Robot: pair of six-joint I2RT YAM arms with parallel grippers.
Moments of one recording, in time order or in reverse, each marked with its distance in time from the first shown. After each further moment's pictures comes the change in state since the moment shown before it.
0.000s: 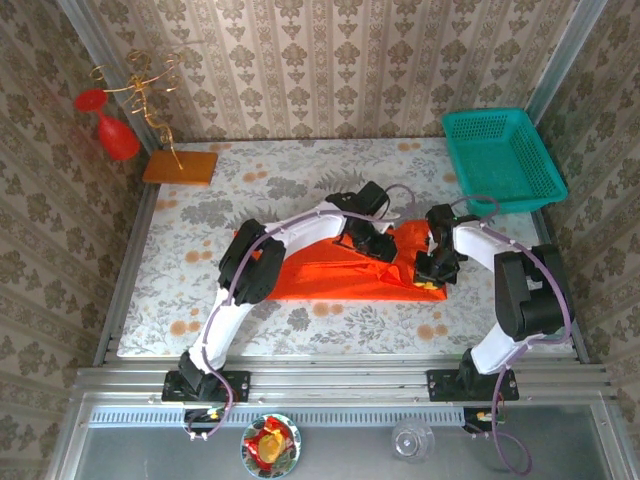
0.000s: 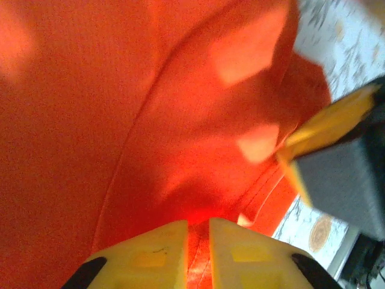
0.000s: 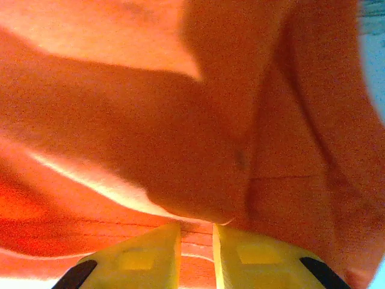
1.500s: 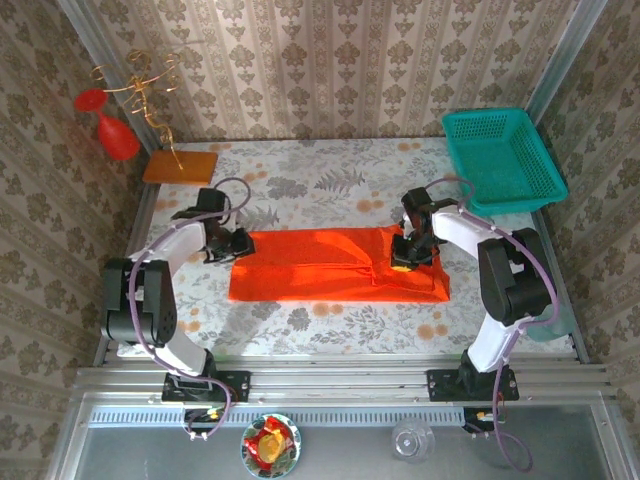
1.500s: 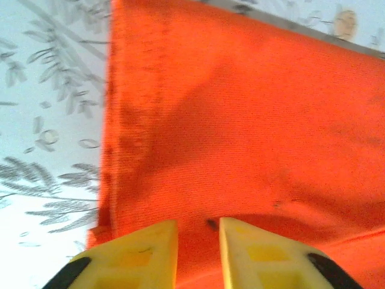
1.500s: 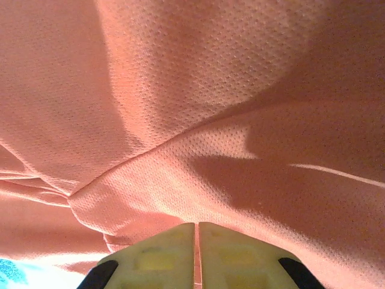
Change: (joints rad) left arm 0.791 -0.706 -0.892 0.089 -0.227 -0.044; right arm 0.125 0.127 0.205 0.014 -0.115 0.029
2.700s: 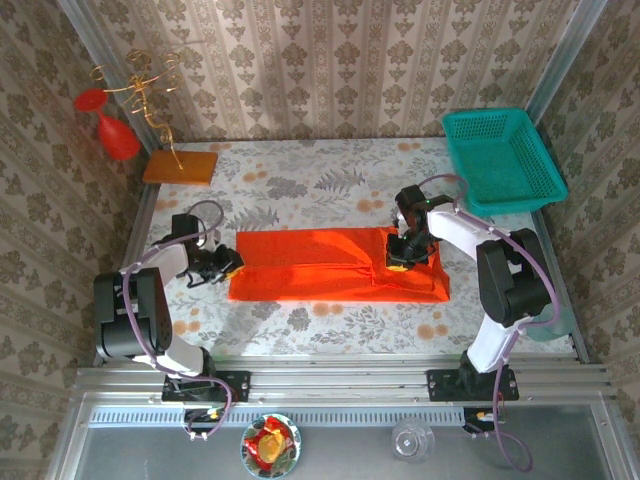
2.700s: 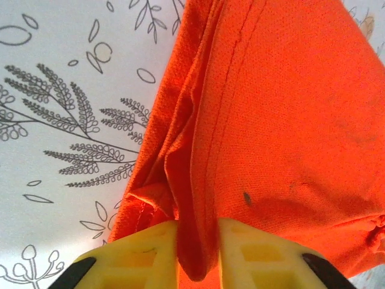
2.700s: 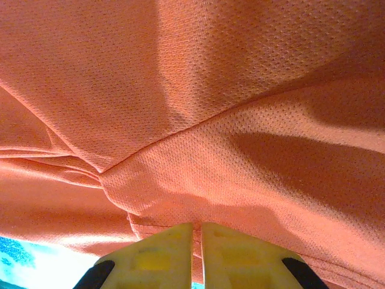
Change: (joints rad) left arm 0.140 -0.072 -0.201 0.150 0.217 -0.109; right arm 0.035 -0.001 0.039 -0.052 0.000 -0.003
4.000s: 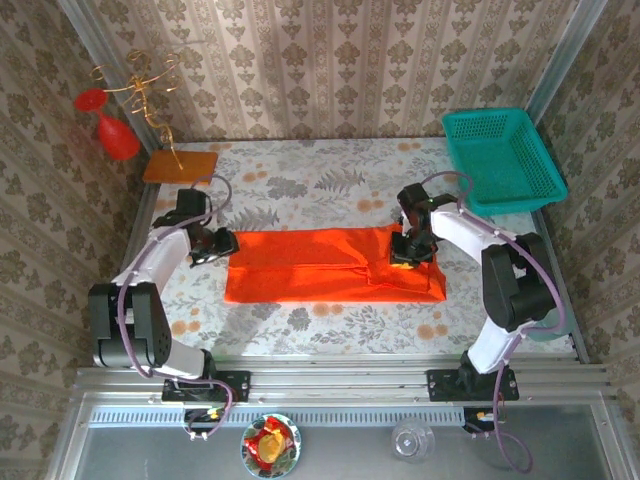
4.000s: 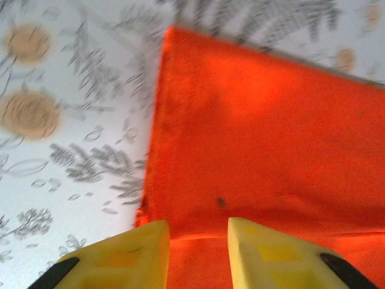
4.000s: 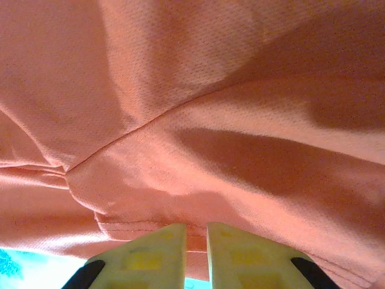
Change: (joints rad) left arm -0.140 -0.064 0.229 -0.214 -0.317 0.150; right arm -0.014 -0.037 0.002 -0.018 0.085 0.019
